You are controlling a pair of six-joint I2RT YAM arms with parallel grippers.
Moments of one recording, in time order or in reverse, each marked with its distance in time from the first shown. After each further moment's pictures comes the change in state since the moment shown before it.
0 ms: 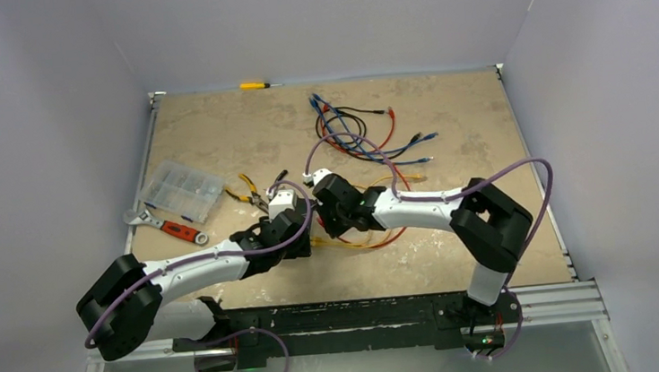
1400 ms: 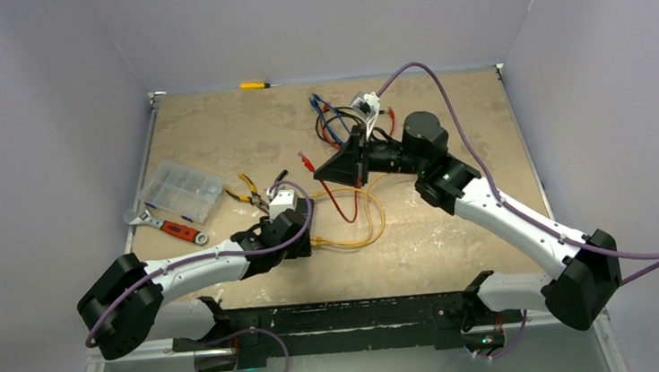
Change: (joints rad) left arm -0.005 0.010 -0.002 0.013 -0.005 0.000; right arm -0.293 -0.518 0.003 0.395 -0.806 0.186
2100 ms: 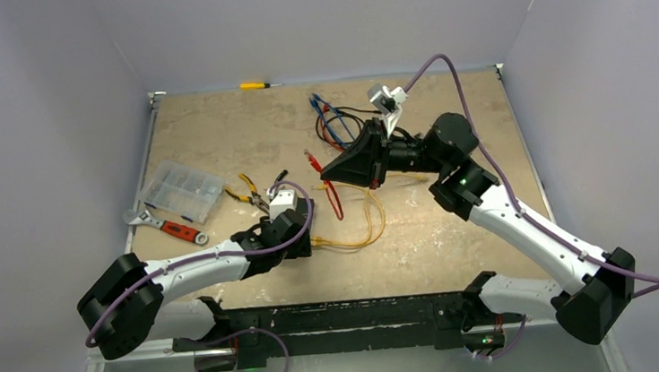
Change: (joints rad) left arm -0.001 0.001 0.000 0.000 -0.002 0.000; right arm -0.010 -0.098 0.006 0.150 -0.135 0.084
